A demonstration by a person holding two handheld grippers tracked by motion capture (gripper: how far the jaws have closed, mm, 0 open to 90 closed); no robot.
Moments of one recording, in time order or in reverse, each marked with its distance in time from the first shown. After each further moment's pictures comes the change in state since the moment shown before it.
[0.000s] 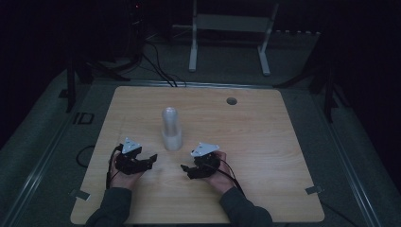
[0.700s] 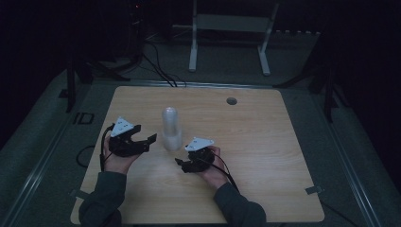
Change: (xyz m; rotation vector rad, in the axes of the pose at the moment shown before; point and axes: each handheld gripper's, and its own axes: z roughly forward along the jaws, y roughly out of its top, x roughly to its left) left arm -0.003 0.073 -0.039 -0.171 -0.062 0.083; right arm 0.001 0.022 0.010 -0.045 -0.007 0.000
